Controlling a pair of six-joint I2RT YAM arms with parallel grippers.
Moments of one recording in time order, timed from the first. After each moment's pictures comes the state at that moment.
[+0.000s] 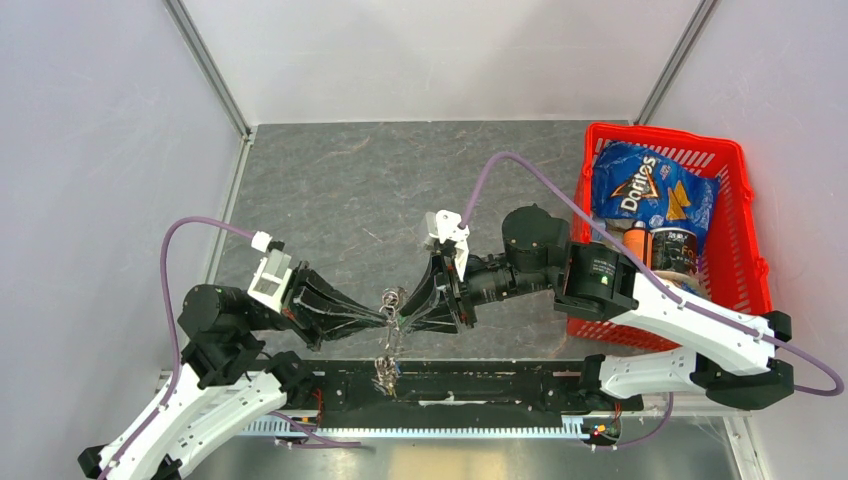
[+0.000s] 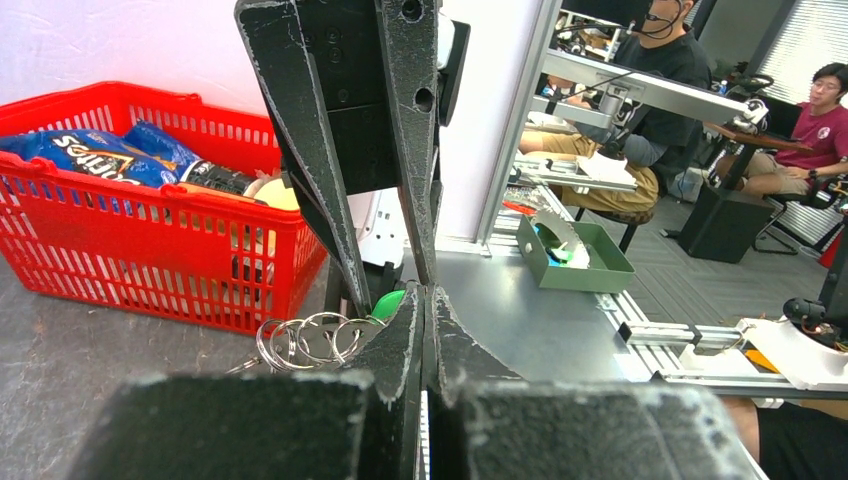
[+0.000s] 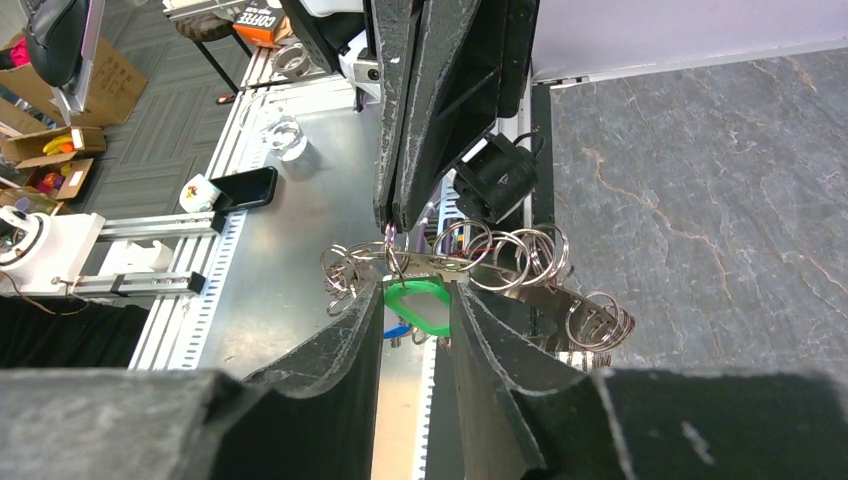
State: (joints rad) left arm -0.76 0.43 0.76 0.13 0.82 -0.53; right arm 1.21 1.17 1.43 -0.45 -0.50 0.16
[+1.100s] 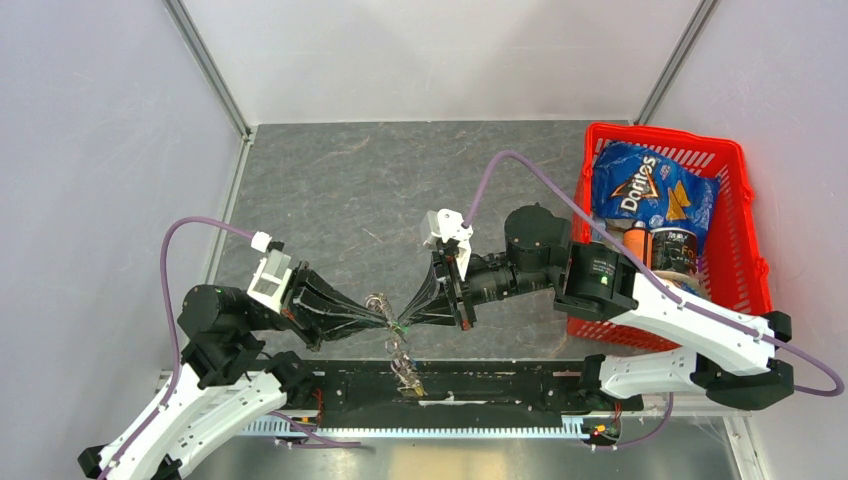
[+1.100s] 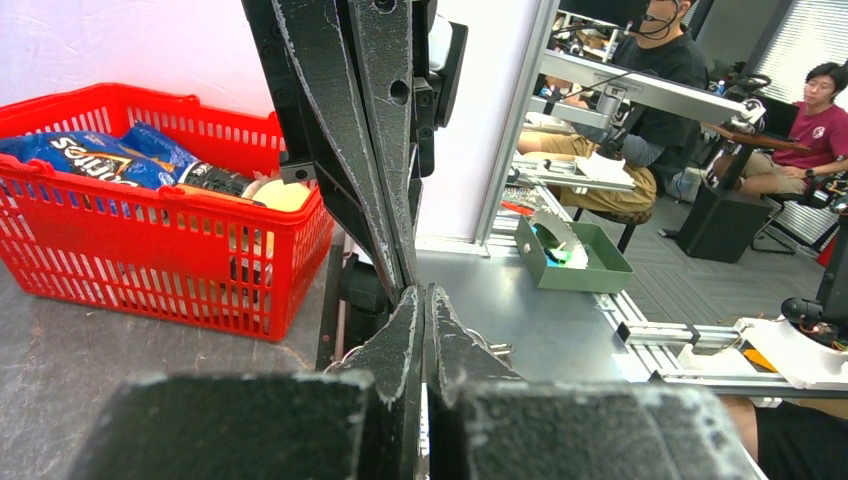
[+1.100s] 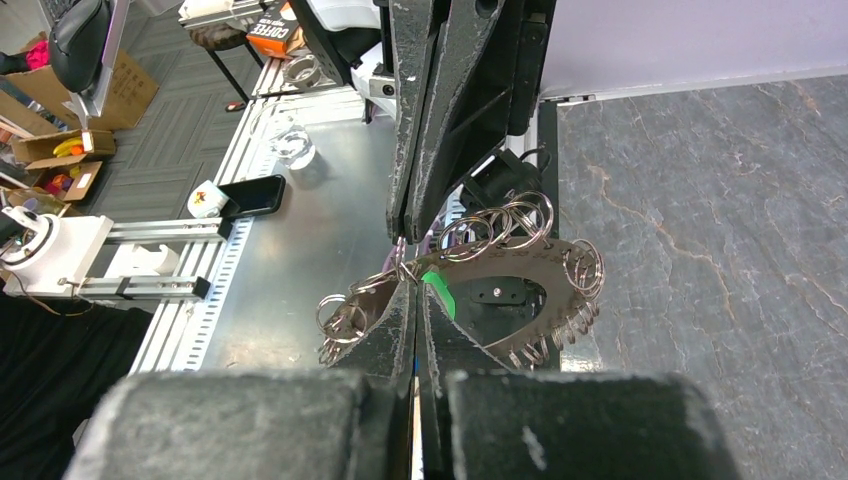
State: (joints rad) left arm -0.76 0.43 0.76 0.13 0.82 -0.53; right arm 1.21 1.16 1.42 -0.41 -0.52 0.16
